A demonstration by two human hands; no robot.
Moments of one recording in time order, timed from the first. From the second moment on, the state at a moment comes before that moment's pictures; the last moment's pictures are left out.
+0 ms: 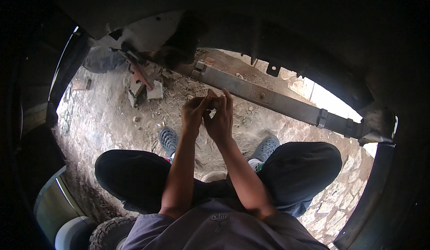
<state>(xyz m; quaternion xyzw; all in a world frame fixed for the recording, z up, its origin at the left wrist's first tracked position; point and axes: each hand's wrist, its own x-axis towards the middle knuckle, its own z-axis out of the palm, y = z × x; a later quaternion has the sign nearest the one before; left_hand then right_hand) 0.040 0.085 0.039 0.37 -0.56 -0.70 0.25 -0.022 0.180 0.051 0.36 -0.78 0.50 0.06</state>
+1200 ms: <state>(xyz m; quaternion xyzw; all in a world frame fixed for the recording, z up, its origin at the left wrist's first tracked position) -0.018 -0.039 -0.006 0.44 -0.61 -0.64 0.18 -0.099 0.129 0.063 0.48 -0.83 0.27 -0.03</state>
